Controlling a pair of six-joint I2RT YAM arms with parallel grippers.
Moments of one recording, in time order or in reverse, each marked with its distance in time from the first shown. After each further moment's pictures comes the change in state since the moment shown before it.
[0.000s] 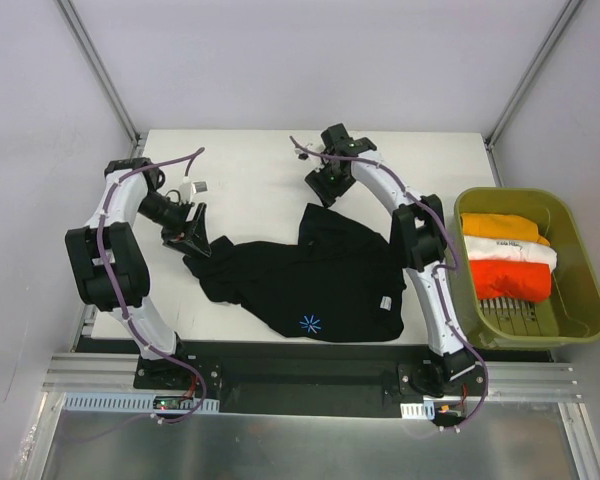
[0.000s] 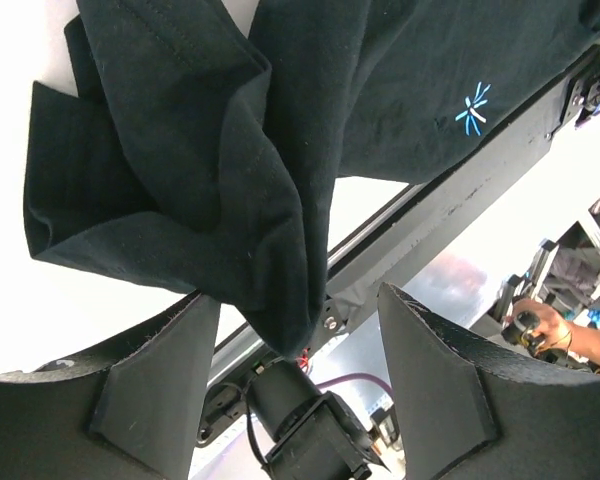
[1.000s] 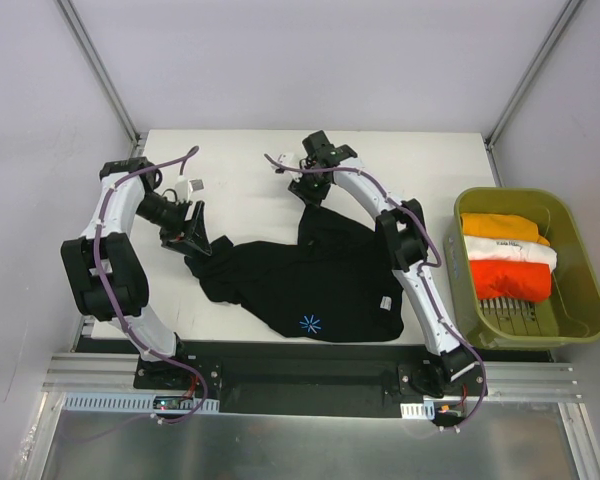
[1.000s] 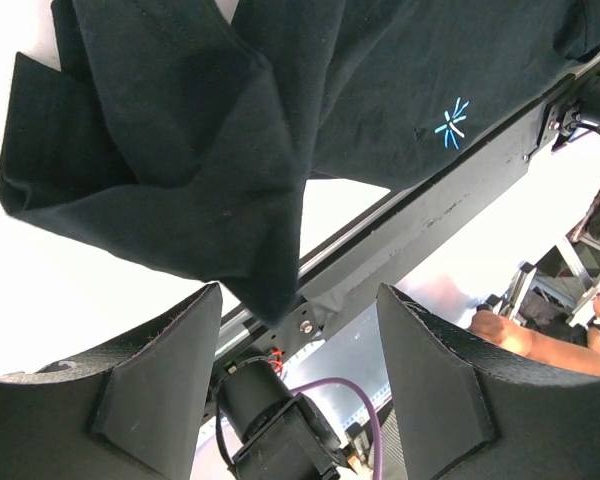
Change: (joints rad) left arm 0.006 -0.078 -0.020 0.006 0.005 -0.093; right arm 0.074 0.163 0.155 0.043 -0.108 -0.257
